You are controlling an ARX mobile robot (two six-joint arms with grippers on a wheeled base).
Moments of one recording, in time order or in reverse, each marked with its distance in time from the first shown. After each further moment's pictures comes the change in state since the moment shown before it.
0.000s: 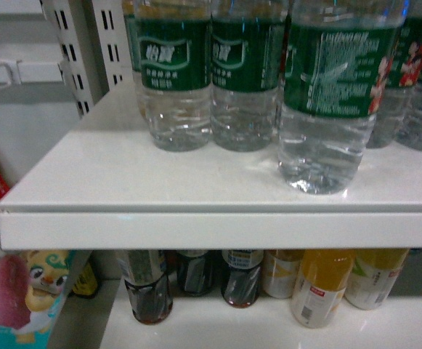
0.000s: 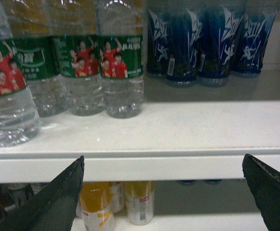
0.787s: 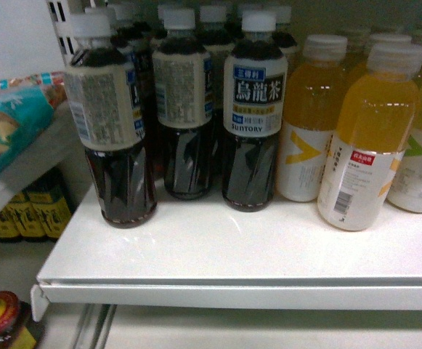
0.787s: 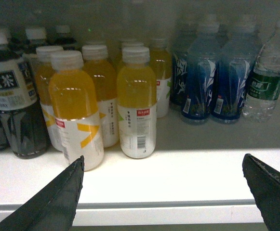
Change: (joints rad) left arm 0.000 0.000 0.000 -0.003 0.000 0.000; right arm 0.000 0.000 0.000 -0.002 0.001 -0.002
